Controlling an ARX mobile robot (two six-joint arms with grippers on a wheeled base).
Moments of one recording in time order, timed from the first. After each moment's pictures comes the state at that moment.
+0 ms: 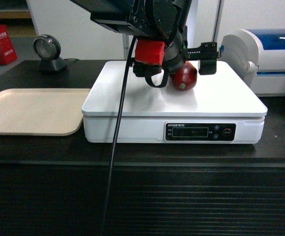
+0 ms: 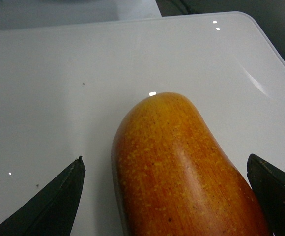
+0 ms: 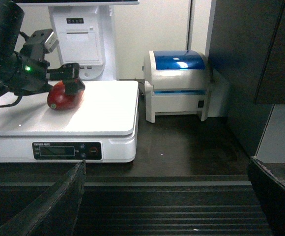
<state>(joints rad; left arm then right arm) -0.52 2.41 1.98 -0.13 -0.15 -0.24 0.00 0.00 0.01 0.00 0.00 0.00</state>
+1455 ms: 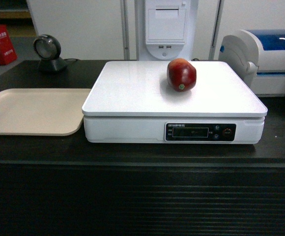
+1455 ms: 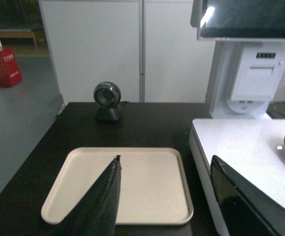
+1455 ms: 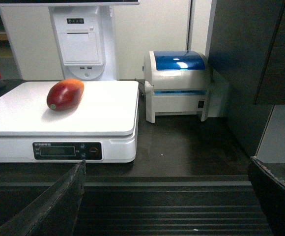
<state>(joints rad) 0.07 0.93 0.42 0.50 0.07 -0.03 0.00 0.00 0.01 0.00 0.00 0.00</state>
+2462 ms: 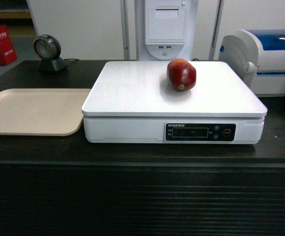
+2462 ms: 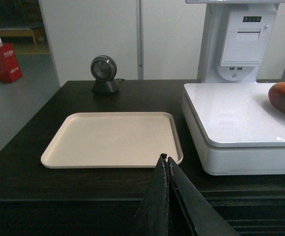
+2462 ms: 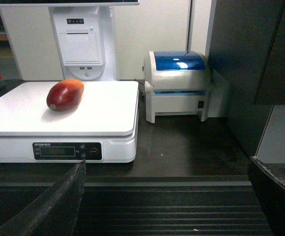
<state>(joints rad) 0.00 0.47 0.06 0.41 0.00 -0.01 0.00 0.00 0.01 0.00 0.00 0.00</state>
